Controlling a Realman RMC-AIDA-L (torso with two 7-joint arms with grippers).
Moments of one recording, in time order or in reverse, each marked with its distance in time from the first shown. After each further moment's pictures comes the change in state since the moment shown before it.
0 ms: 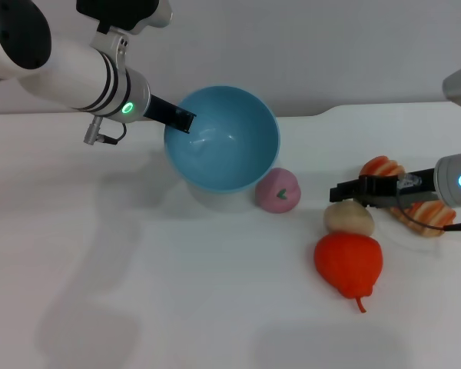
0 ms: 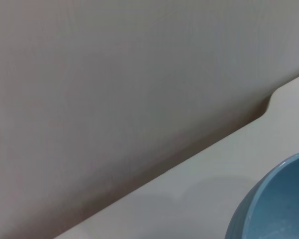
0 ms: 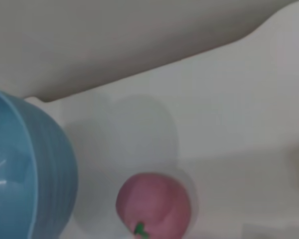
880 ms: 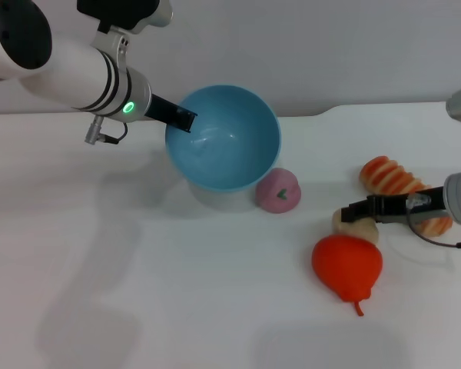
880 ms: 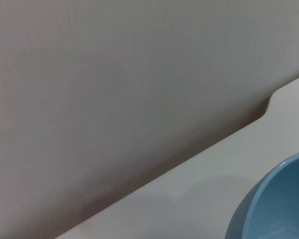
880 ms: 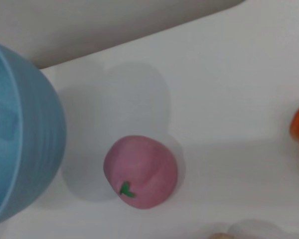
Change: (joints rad) left arm 0.000 -0.001 0.000 -0.001 -0.003 0.003 0.000; right arm -0.045 0.008 -0.006 -0.037 -0.031 -0.039 -0.057
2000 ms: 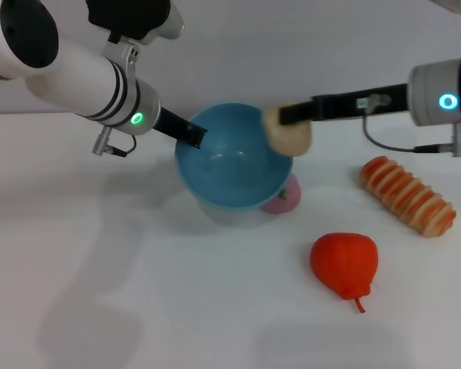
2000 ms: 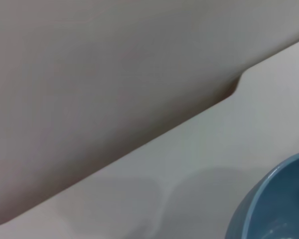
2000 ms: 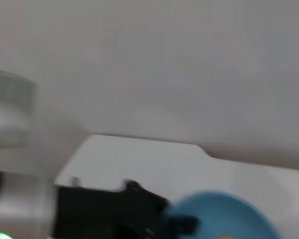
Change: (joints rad) left arm -0.007 -0.003 0.023 0.001 -0.044 -0.072 0.000; right arm 0.071 0.029 -0.065 -0.294 0.244 -0.181 -0.095
